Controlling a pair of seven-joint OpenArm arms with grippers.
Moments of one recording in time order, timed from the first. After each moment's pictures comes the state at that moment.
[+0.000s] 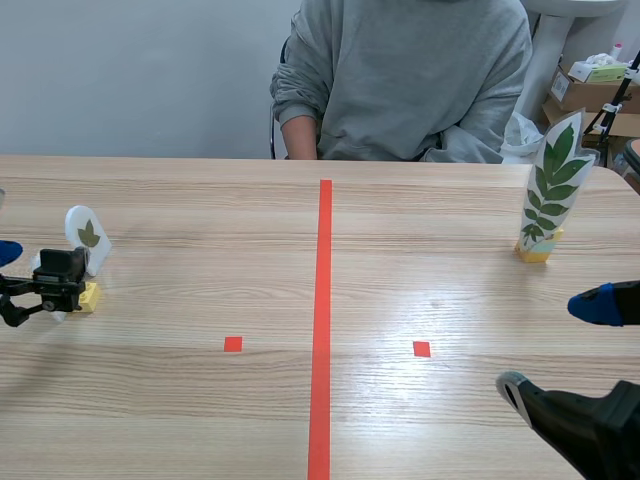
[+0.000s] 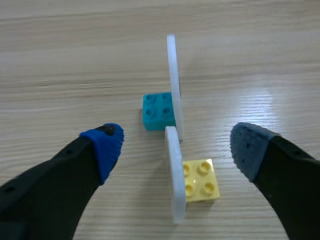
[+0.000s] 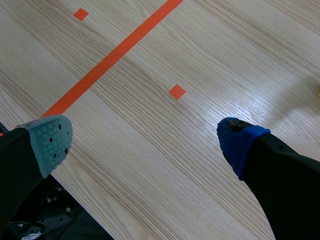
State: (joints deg) left arm -1.8 -16.5 -18.7 61.6 -0.3 -22.9 -3.8; right arm -44.7 24.3 21.9 121.1 24.1 45.1 -21.7
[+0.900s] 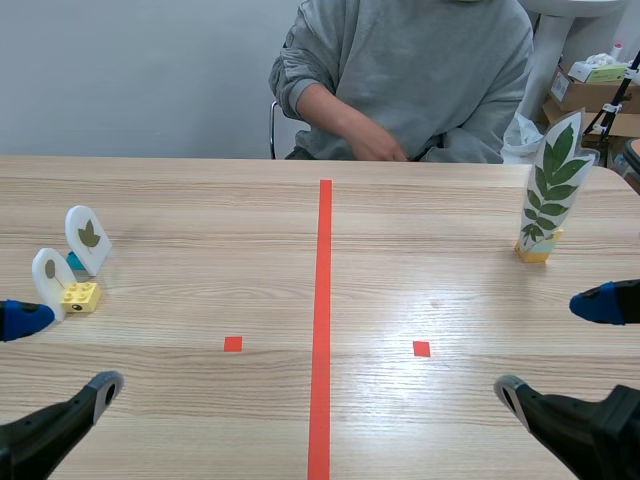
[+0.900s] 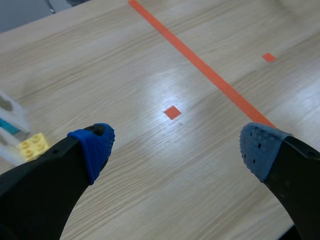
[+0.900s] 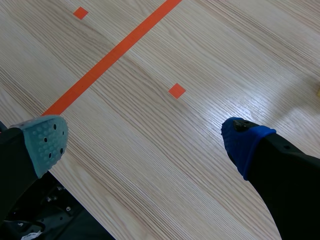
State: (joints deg) left arm 48.2 -18.2 -20.0 114.5 -7.0 -41.6 -5.4; right arm -44.7 24.3 22.0 121.1 24.1 45.1 -21.8
